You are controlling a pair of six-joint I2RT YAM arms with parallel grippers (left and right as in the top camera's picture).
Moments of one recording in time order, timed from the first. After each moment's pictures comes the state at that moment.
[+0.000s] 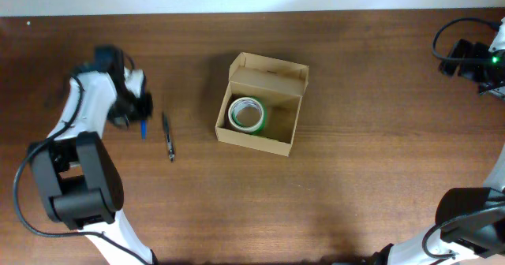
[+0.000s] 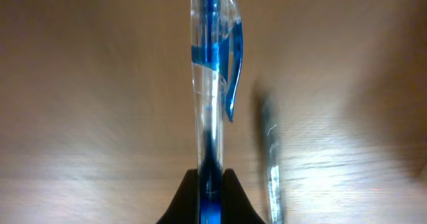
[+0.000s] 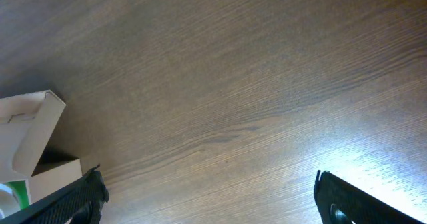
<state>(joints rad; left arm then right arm) 0.16 2.01 1.62 -1.03 0.09 0.12 -0.45 1.83 2.07 -1.41 -0.15 0.03</state>
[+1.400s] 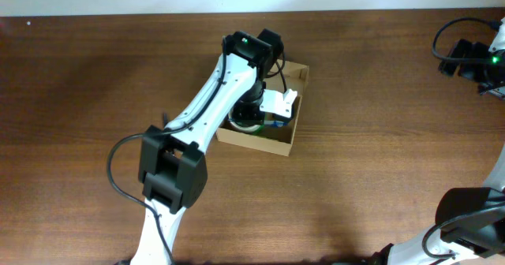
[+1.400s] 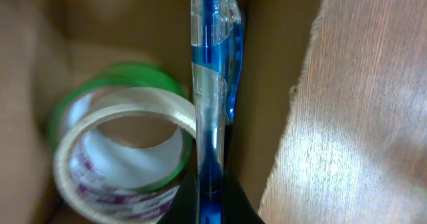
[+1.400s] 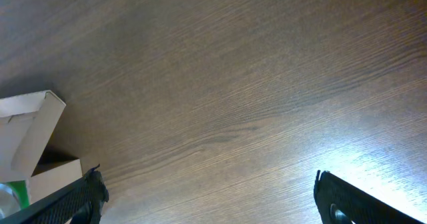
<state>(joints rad) -0.54 2.27 2.15 -1.53 0.08 1.15 -0.45 1.83 2.07 -1.41 -0.15 0.03</state>
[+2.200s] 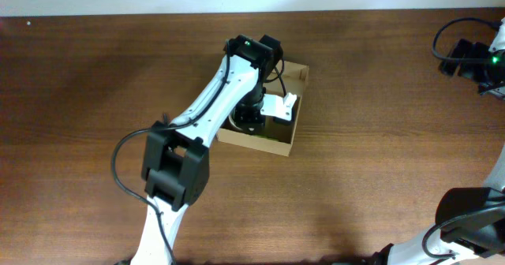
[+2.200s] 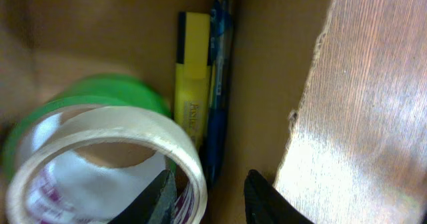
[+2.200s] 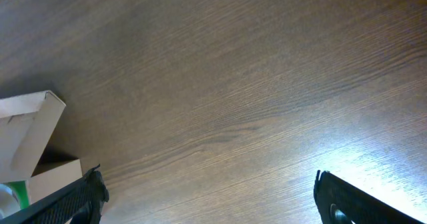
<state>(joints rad) -0.54 2.28 2.12 -1.51 0.12 1.13 -0.45 1.83 2.07 -1.41 -0.15 0.03</state>
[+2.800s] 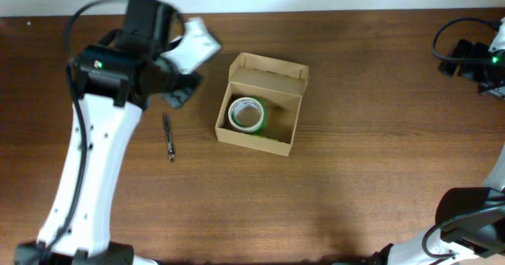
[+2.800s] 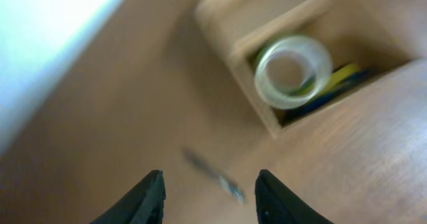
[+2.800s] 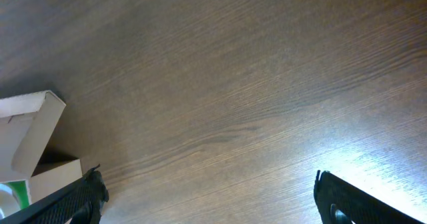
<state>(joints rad) -0.22 1.64 1.87 -1.31 0.03 0.46 -0.45 1.83 2.07 -1.41 -0.15 0.03</state>
